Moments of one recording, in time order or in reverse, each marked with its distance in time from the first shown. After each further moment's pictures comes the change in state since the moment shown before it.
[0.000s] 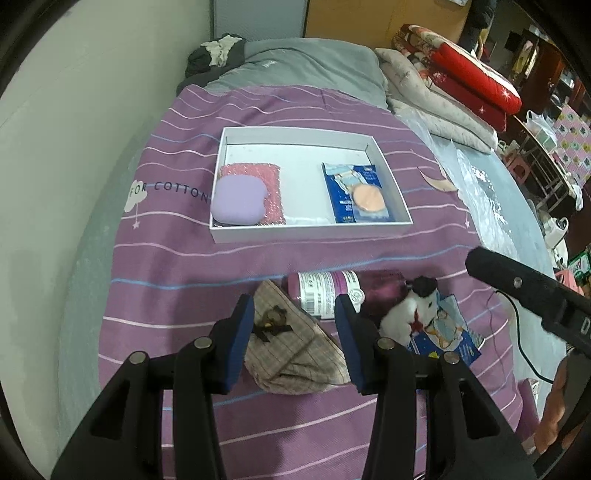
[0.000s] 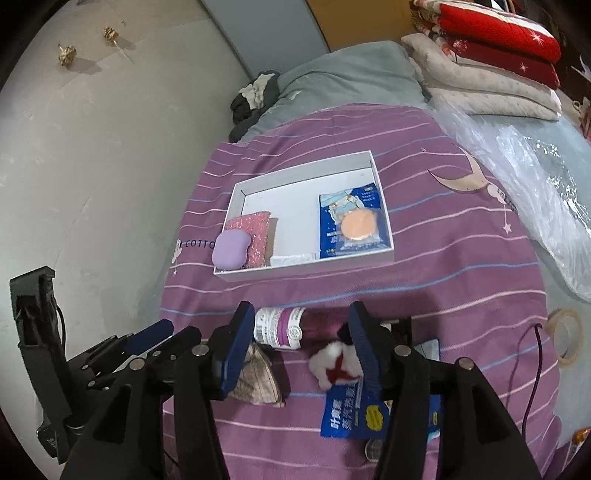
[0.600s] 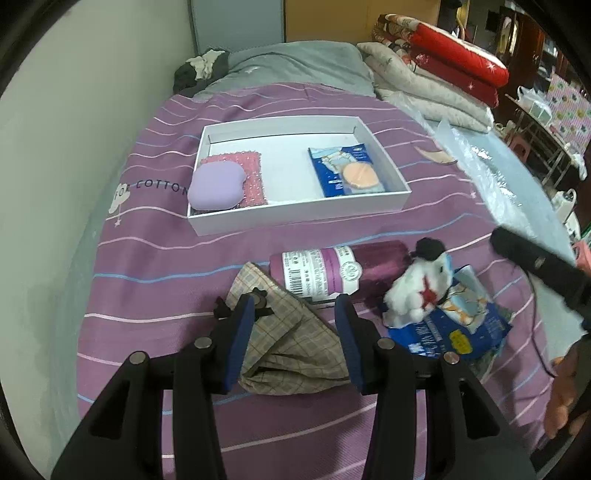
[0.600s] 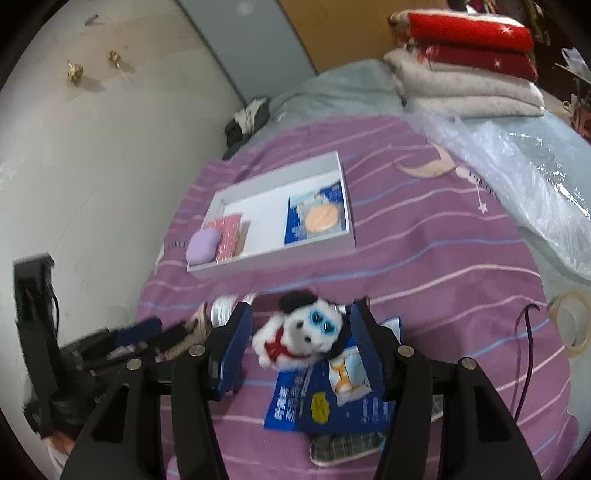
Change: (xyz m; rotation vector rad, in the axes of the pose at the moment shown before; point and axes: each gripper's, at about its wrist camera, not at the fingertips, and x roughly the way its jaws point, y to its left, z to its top) left arm 0.029 -0.023 -0.036 0.096 -0.069 0.065; right arm 0.002 -0.055 -0.051 0.031 -0.187 0.035
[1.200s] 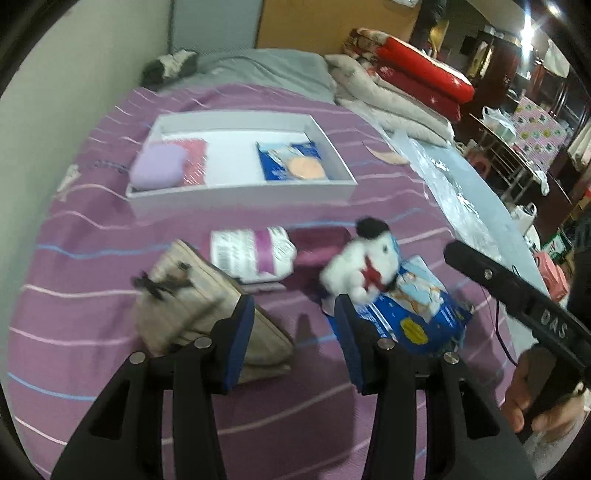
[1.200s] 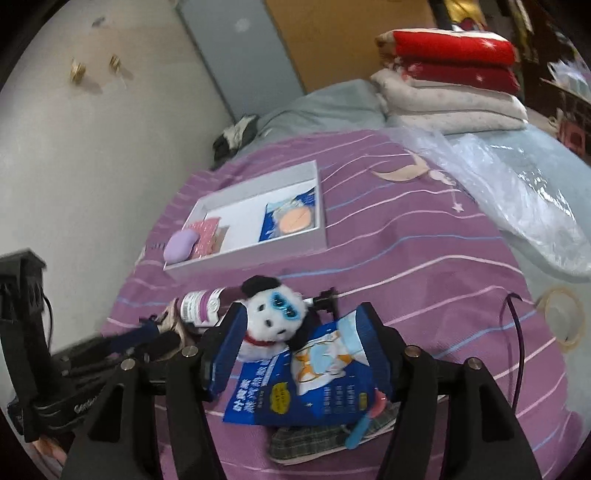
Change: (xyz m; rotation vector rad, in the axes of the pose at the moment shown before) left arm 0.010 -0.025 -0.029 -0.024 -0.046 -0.213; right arm -0.003 -0.032 -0.036 -0.001 -0.085 -0.064
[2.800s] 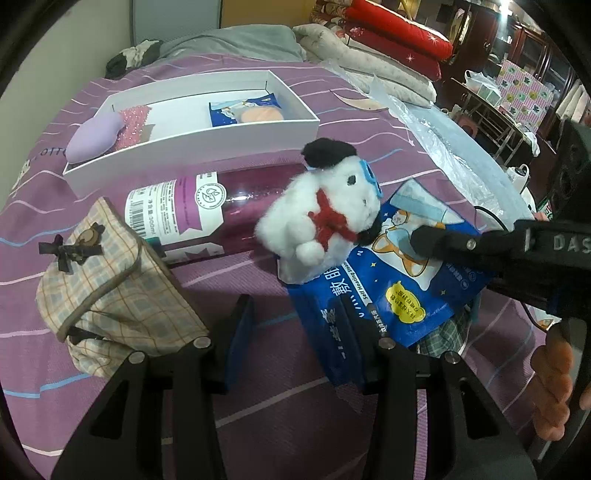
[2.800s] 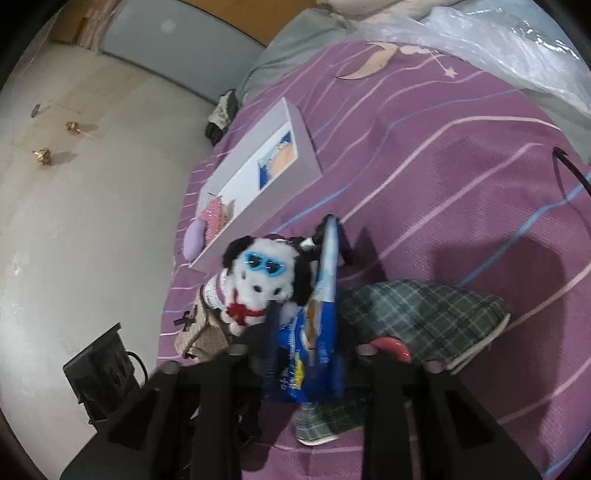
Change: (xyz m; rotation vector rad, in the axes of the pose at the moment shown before) left arm 0.045 -0.030 -0.027 0.095 0.066 -0.028; right arm 0.038 -0.045 -0.022 0.349 0.256 0.198
